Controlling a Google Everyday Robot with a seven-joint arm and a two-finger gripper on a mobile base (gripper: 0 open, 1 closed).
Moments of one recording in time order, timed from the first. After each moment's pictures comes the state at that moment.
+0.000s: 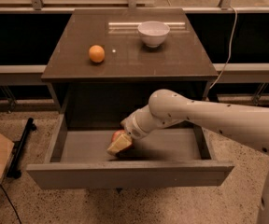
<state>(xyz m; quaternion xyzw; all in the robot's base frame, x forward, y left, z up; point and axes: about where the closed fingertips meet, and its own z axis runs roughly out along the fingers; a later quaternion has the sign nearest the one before) 0.582 0.046 0.617 -0.53 0.77 0.23 0.27</state>
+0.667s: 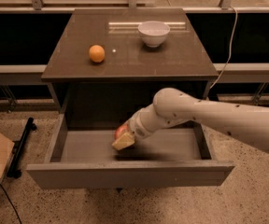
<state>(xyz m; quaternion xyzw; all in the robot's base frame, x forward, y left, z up) 0.575 0.030 0.630 -0.52 0.78 0.22 0.27</state>
